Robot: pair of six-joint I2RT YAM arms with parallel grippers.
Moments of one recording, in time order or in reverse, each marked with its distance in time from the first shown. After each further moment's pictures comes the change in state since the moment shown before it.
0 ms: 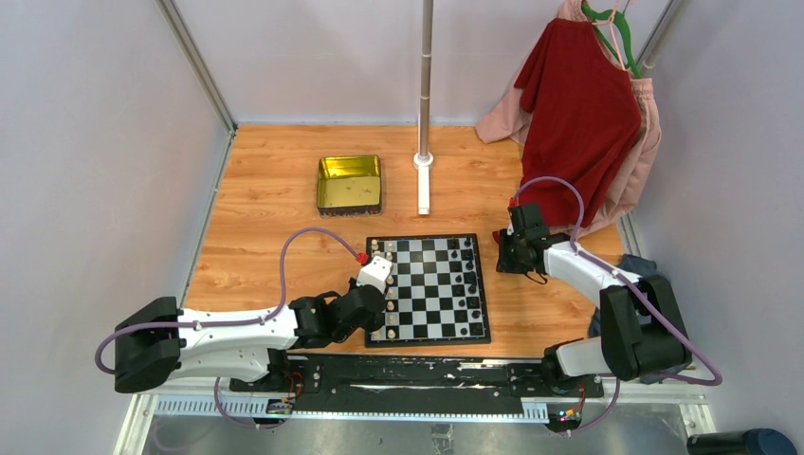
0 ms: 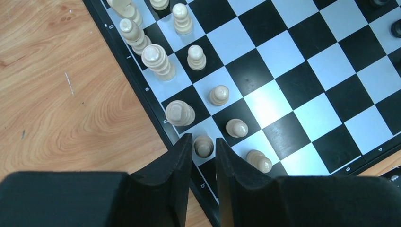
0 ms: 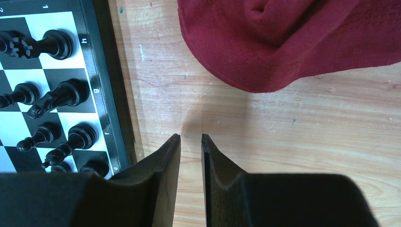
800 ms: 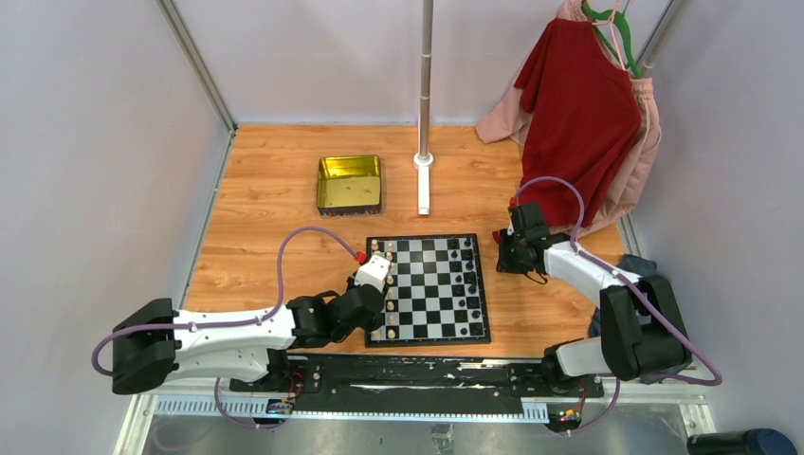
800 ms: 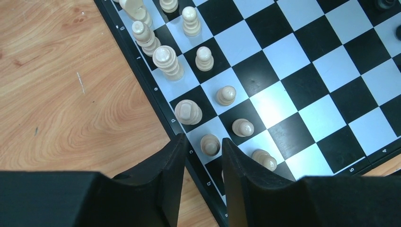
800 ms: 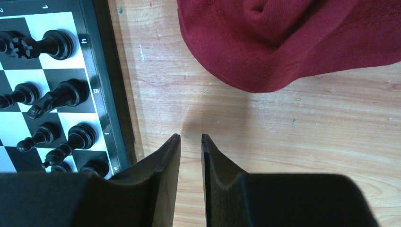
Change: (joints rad) left arm 0.000 -0.016 0.007 -0.035 -0.021 0.000; right arm 0.000 0.000 0.000 0.000 0.000 0.000
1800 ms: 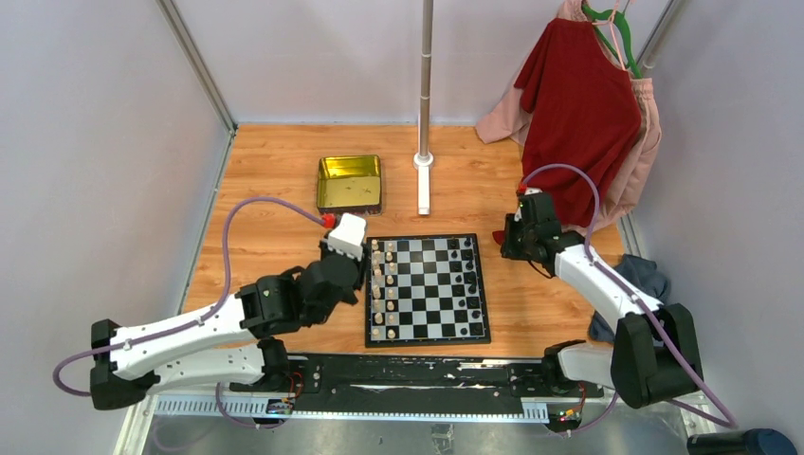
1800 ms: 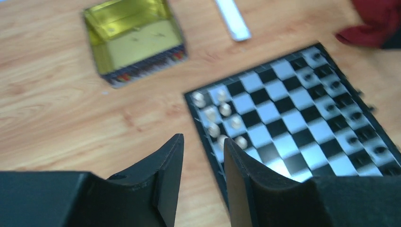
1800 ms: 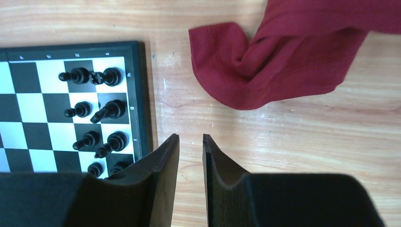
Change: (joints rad) left arm -0.040 -0.217 0.349 -0.319 -0.245 0.122; right arm -0.011 -0.118 0.042 -0.013 0.024 -0.027
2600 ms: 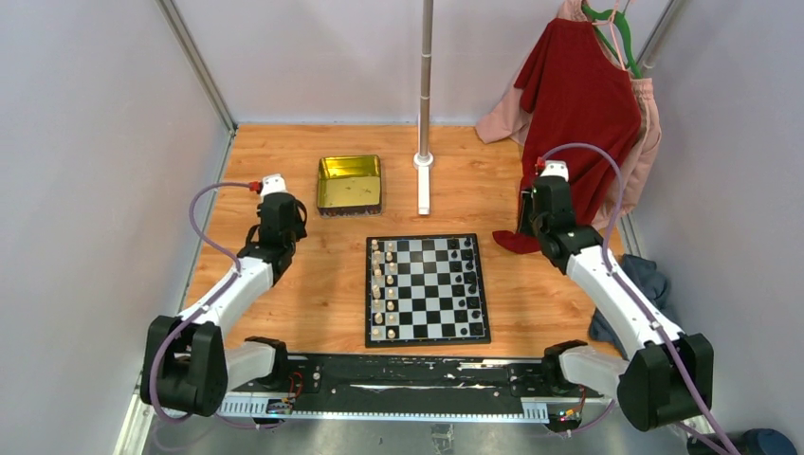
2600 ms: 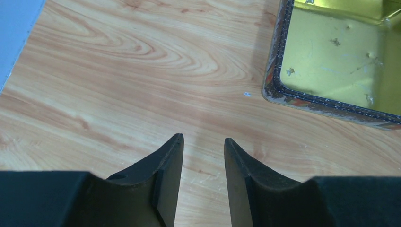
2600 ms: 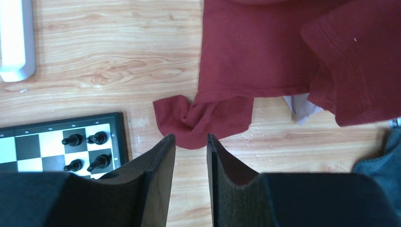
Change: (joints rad) left arm 1.086 0.329 -0.168 0.459 0.418 0.097; right arm 0.000 -0.109 0.147 -0.014 0.257 -0.077
